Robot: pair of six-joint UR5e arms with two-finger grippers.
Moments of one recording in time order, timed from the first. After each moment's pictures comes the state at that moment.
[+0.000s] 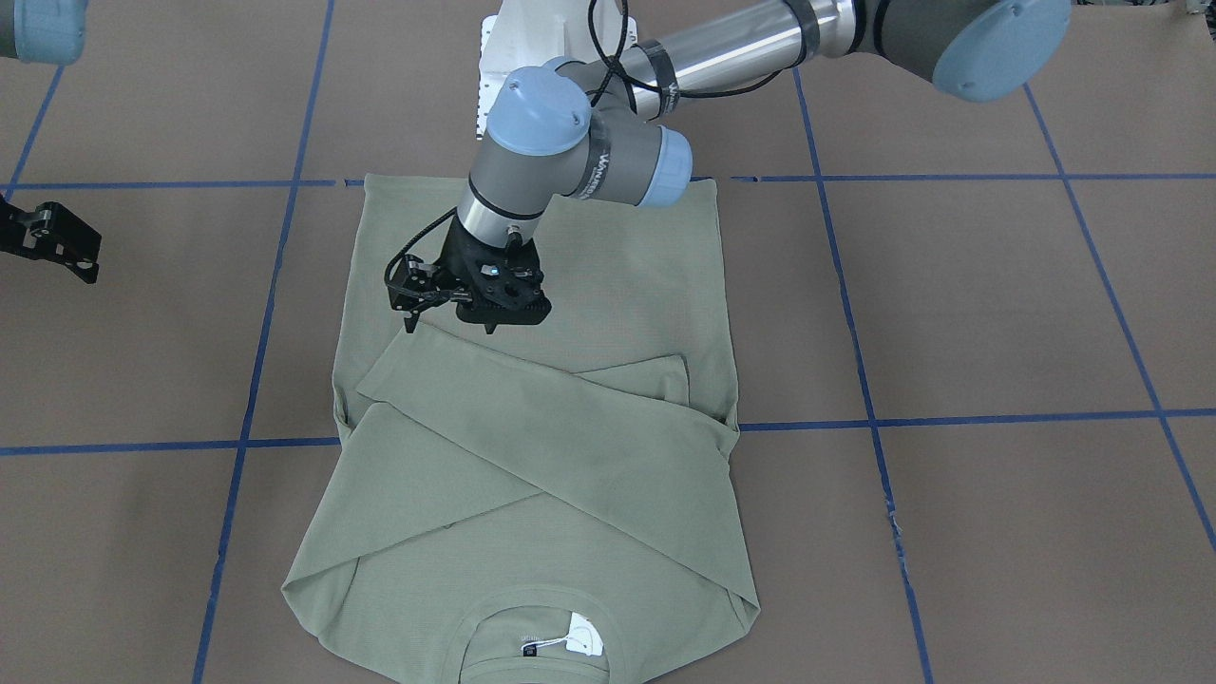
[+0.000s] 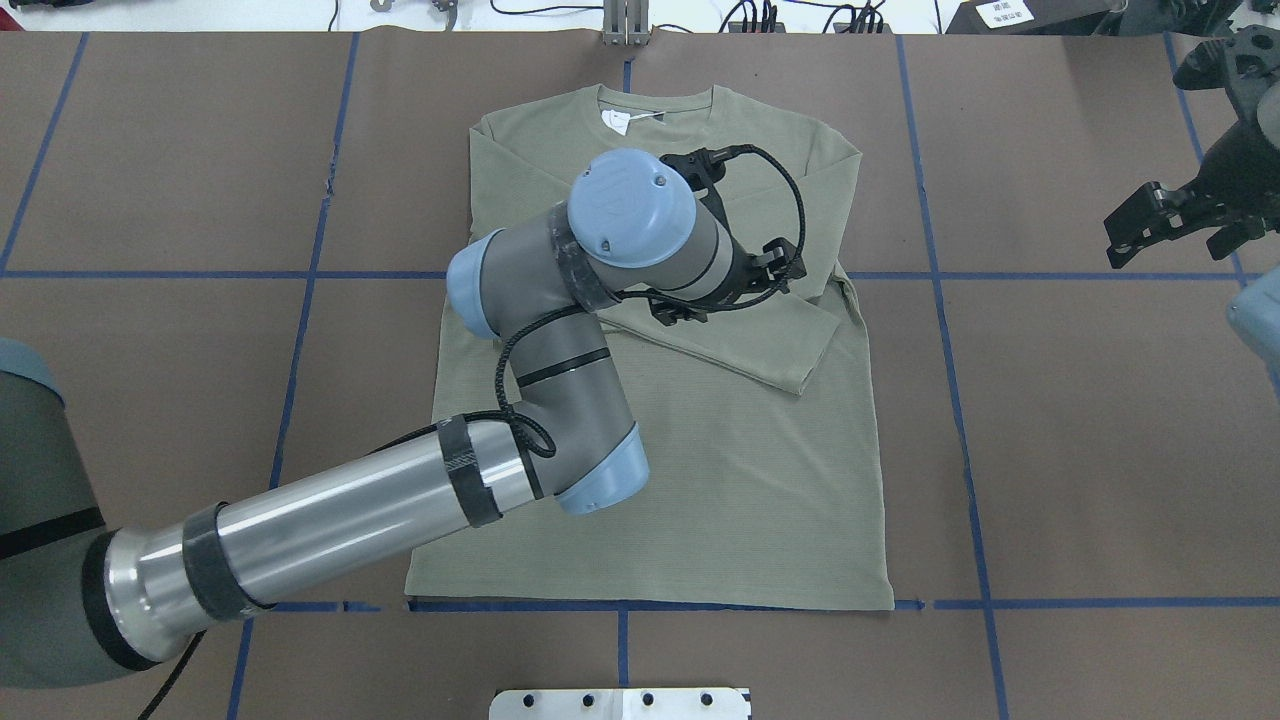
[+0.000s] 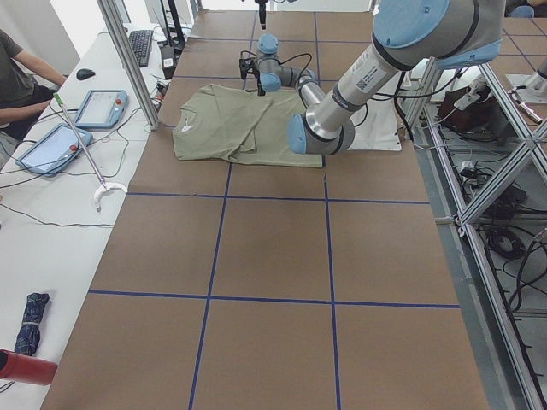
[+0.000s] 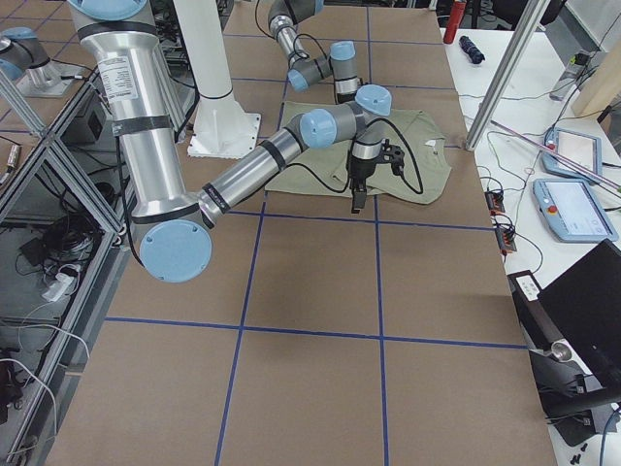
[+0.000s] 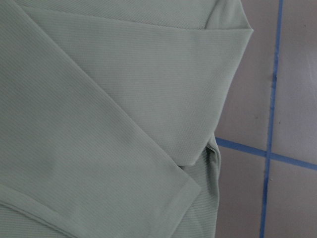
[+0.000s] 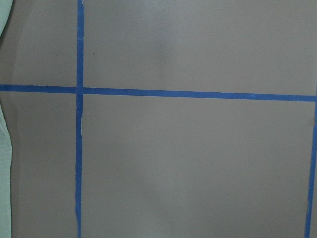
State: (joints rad) left arm -0.53 -2.57 -1.27 -2.07 -1.84 -1.52; right arm 1.13 -1.36 2.01 -1.91 2.20 0.49
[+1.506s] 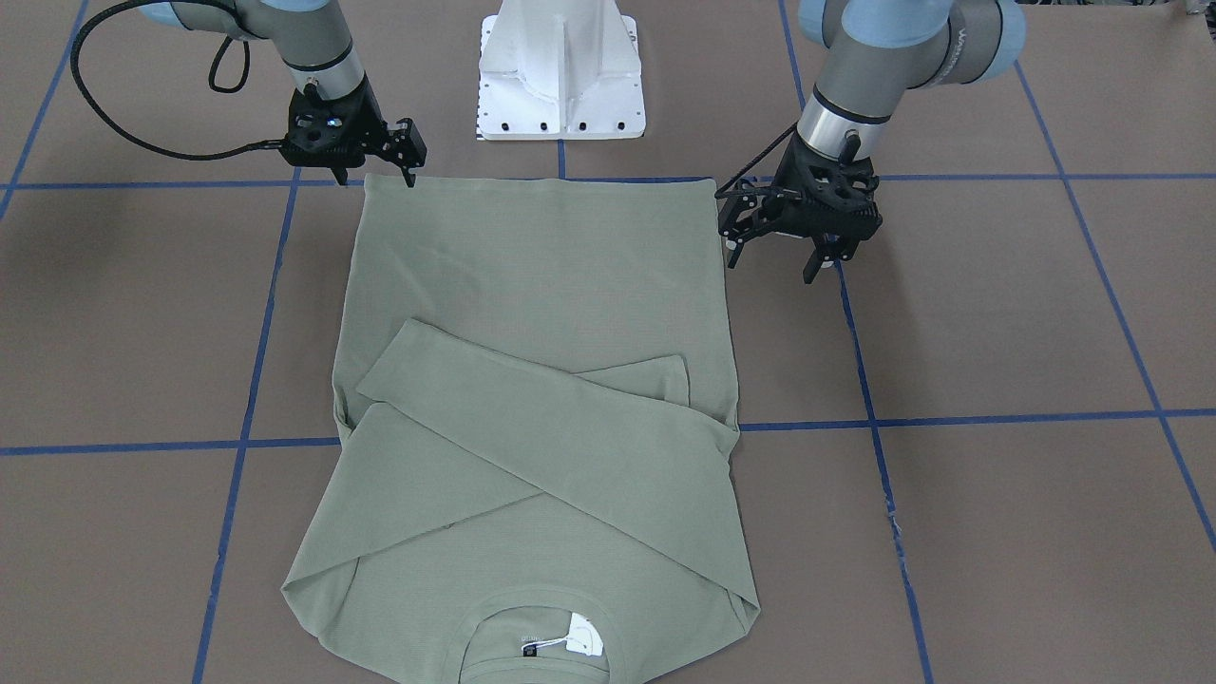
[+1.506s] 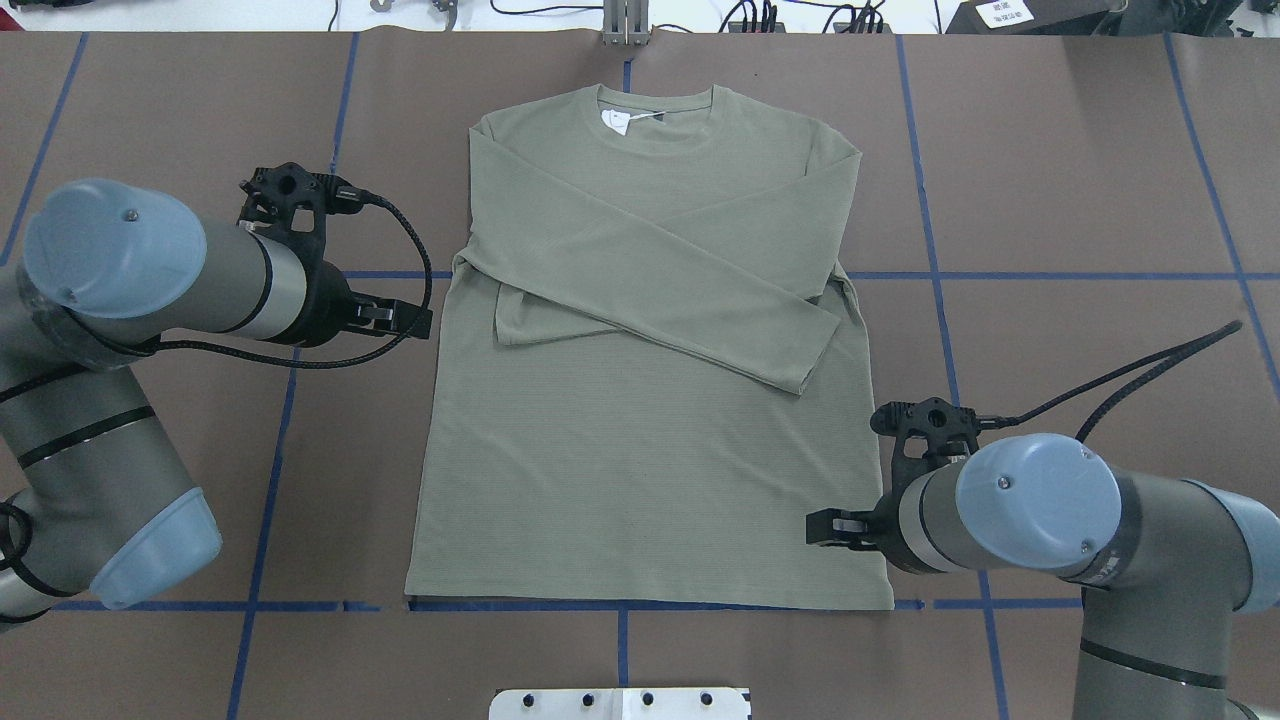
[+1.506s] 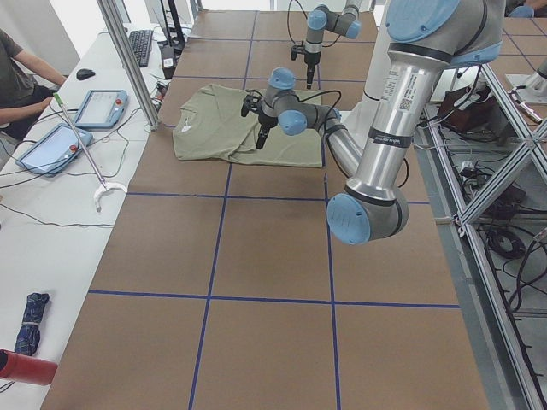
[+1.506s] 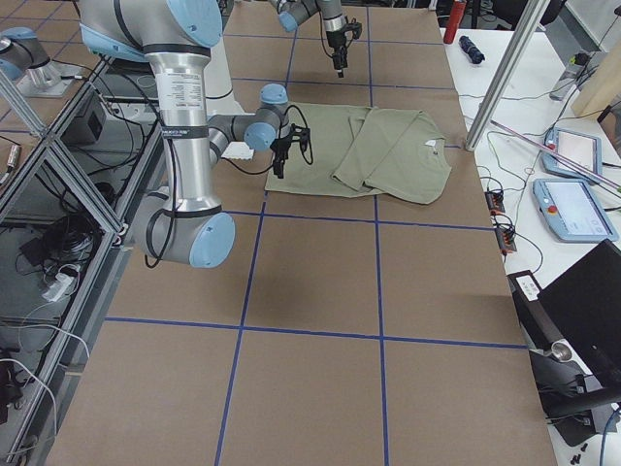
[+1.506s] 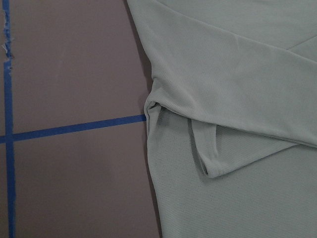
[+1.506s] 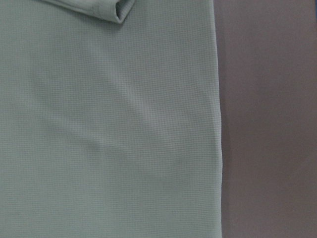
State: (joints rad) left arm -0.66 -1.90 -1.98 -1.80 -1.83 -1.01; right arm 0.29 -1.48 2.14 -1.44 1.75 1.46
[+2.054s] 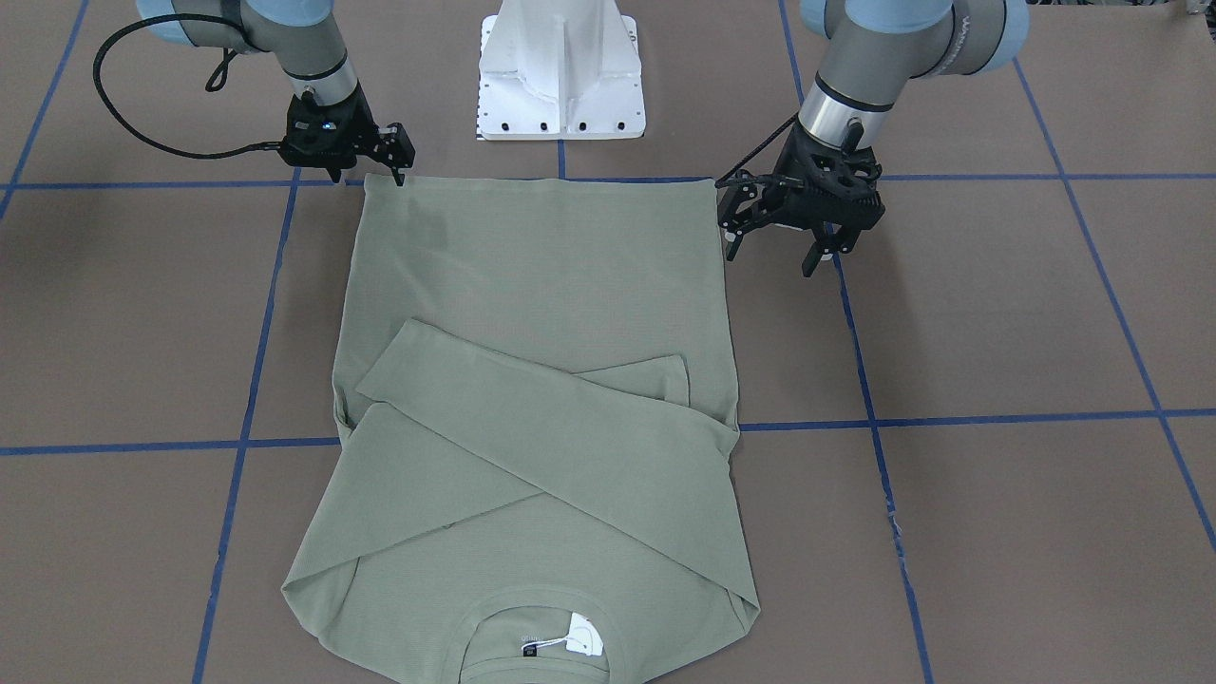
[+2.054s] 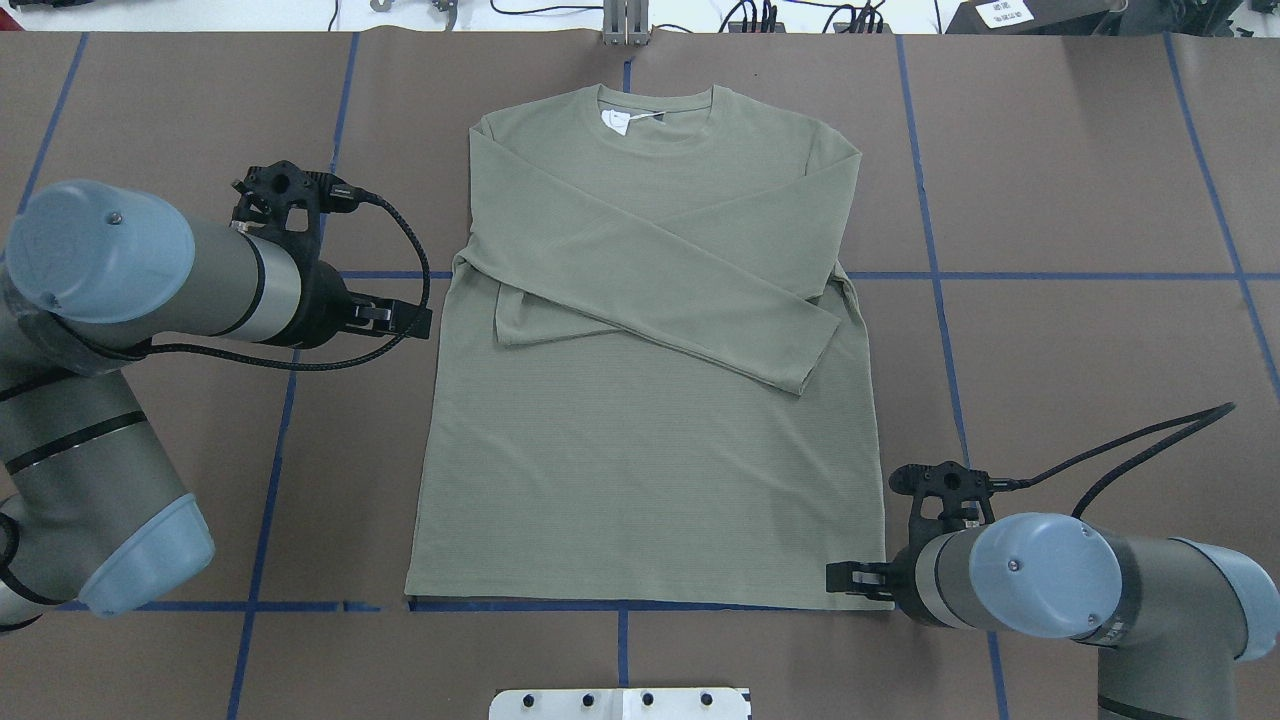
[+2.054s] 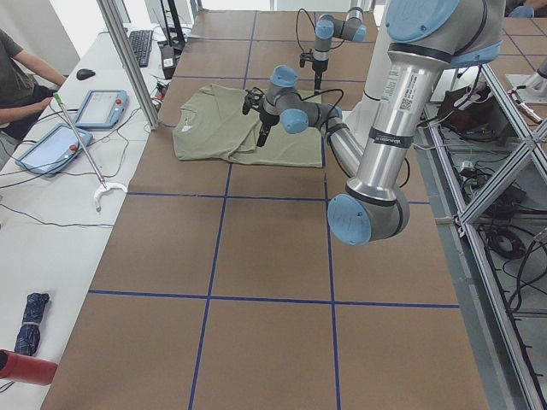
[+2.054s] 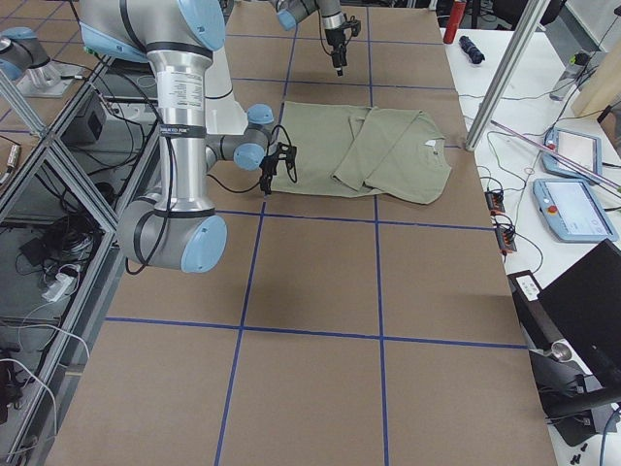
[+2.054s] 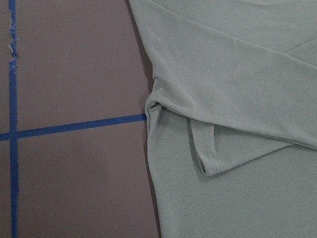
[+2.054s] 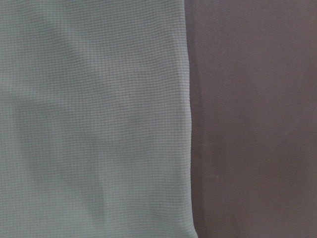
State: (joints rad) left arm -0.66 -1.89 -2.00 -1.81 -1.83 -1.01; right arm 0.21 -1.56 2.08 -1.32 1.70 1.53
